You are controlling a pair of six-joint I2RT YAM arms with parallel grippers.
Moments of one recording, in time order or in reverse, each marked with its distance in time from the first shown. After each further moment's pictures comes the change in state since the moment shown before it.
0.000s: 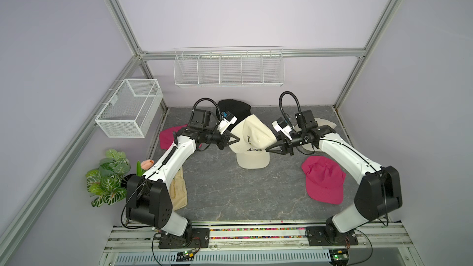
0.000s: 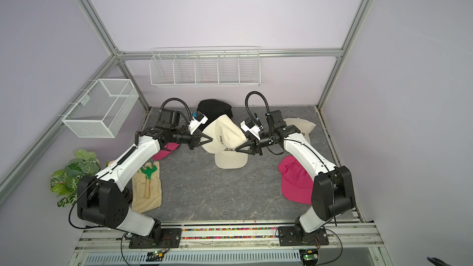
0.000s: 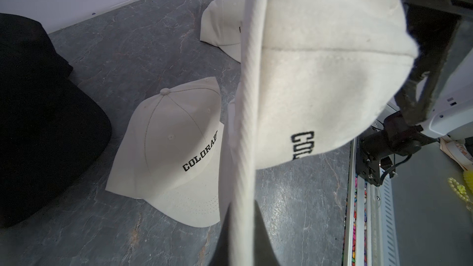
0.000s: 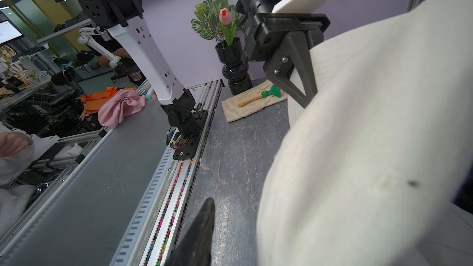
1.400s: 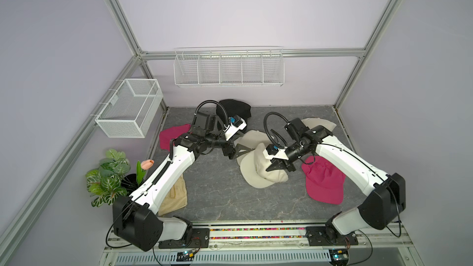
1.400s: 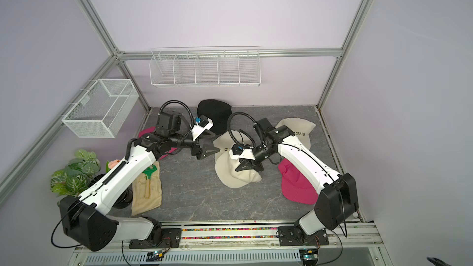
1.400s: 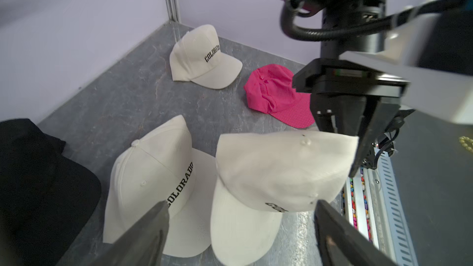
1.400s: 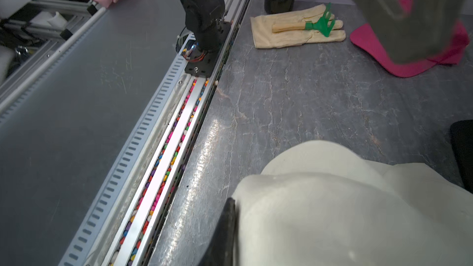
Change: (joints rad) left arm -0.144 -0.130 -0.008 -0.022 -0.025 0.117; right arm 0.209 -0.059 0.079 -0.486 0.411 -0.536
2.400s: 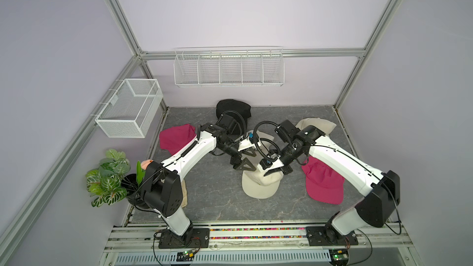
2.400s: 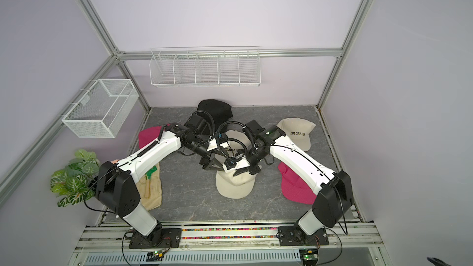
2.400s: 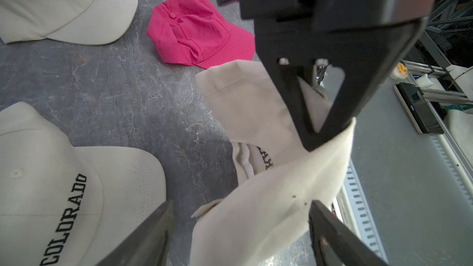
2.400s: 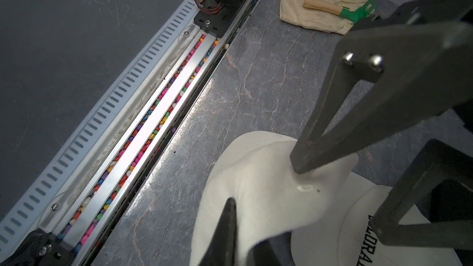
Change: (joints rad) left arm -0.108 0.292 0.167 -0.418 0.126 0.467; right arm 0.099 0.037 0.080 -0.064 0.164 -0.189
